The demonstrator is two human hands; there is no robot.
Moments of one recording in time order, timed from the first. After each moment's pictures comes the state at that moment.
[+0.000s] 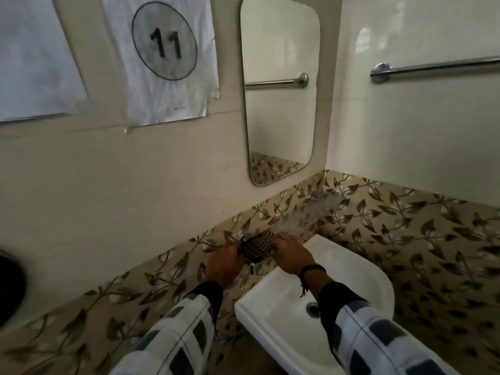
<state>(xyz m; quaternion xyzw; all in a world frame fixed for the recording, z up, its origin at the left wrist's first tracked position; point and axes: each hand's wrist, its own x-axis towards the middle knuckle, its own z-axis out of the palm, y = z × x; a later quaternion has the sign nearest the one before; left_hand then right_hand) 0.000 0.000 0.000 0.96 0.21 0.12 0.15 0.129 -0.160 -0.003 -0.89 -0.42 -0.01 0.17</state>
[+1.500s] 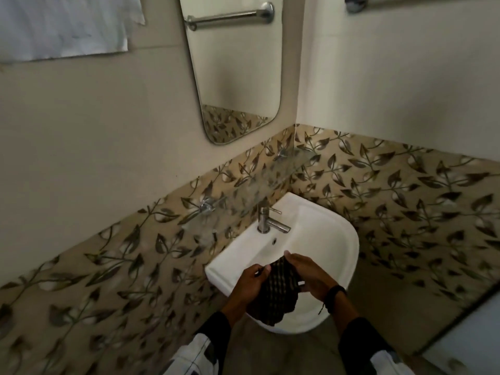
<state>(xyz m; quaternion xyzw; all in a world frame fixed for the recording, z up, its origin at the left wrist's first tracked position) 0.014 -0.137 -0.131 0.77 0.19 -0.01 0.61 0.104 -0.293 -0.108 -0.72 -0.03 0.35 0.60</state>
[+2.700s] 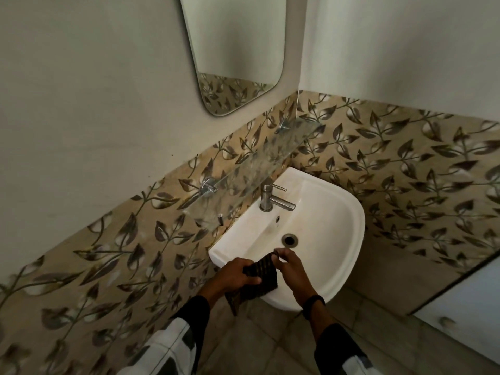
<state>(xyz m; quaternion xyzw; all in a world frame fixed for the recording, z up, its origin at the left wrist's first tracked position) 0.006 -0.057 -0.152 0.88 0.12 -0.20 0.41 0.064 -0.232 -0.183 -0.73 -0.04 0.19 0.66</state>
